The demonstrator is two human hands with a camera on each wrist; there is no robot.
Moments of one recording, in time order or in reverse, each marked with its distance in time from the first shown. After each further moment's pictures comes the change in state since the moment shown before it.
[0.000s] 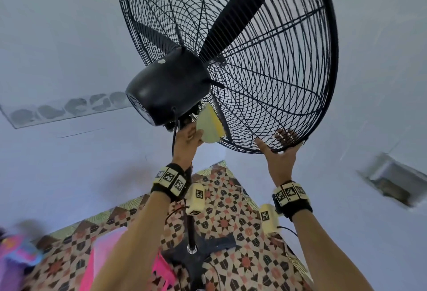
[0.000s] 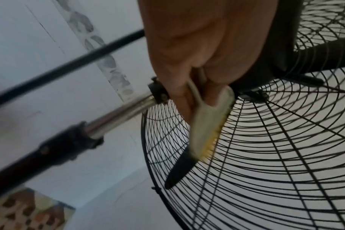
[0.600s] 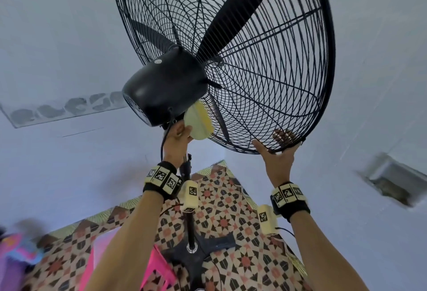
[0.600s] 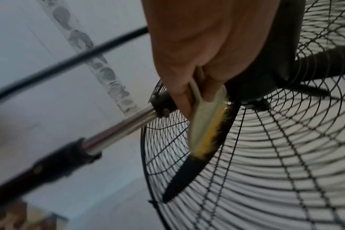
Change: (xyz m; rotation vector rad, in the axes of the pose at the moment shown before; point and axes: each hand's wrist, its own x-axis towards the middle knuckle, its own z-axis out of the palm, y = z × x) left_hand 0.009 -0.006 -0.017 -0.105 0.111 -0.064; right_hand -0.003 0.000 0.000 -0.025 -0.004 -0.026
